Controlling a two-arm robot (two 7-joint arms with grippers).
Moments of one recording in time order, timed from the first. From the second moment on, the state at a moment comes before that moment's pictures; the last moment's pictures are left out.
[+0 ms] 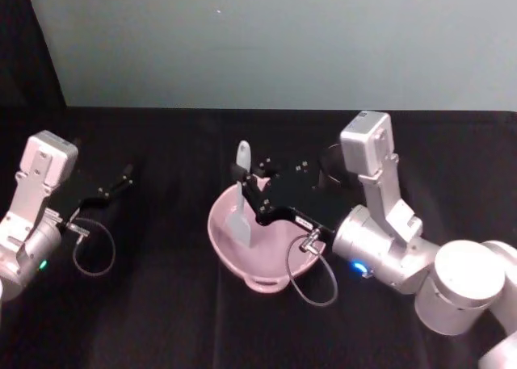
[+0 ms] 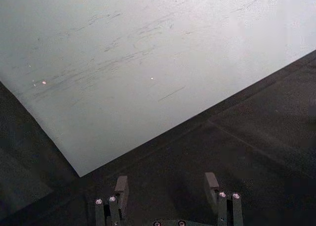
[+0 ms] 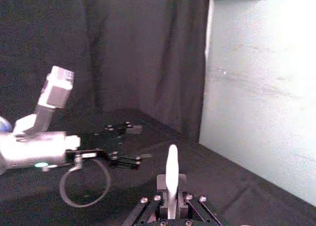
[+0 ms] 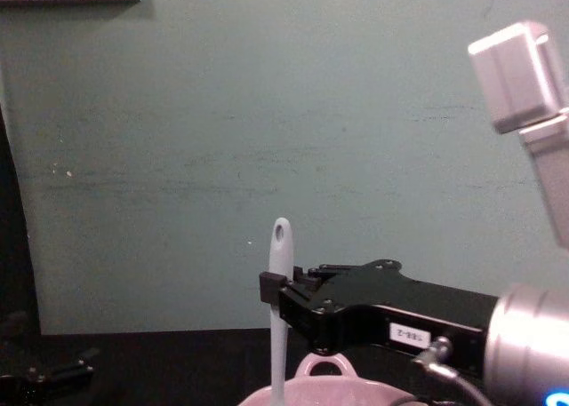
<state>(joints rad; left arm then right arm) -0.20 0.60 0.45 -1.41 -0.25 -0.12 0.03 0.22 0.34 -0.49 -1.62 0.29 0.01 0.42</state>
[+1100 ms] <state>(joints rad) -0.20 0.60 0.45 -1.41 -0.25 -0.12 0.03 0.13 0.36 -0.37 -1.69 0.19 0.03 0.36</state>
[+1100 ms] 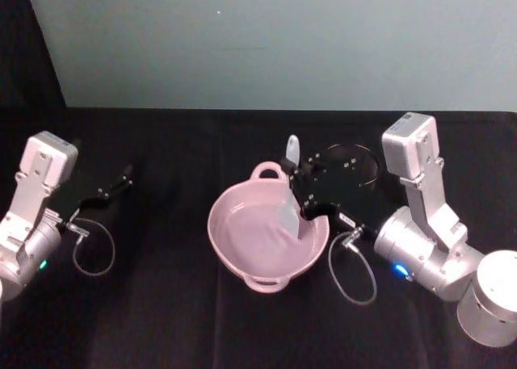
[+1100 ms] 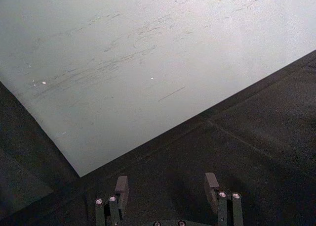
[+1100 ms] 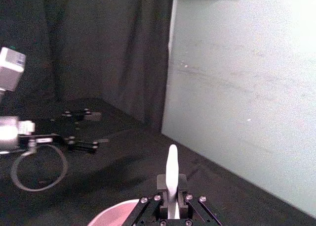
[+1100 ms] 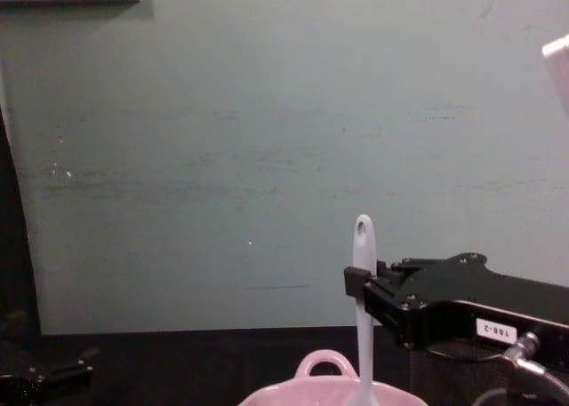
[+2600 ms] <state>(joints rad) -0.20 0.60 0.45 -1.41 -0.25 -0.12 0.03 0.12 0.24 -0.36 -1.65 0.15 0.03 0.23</state>
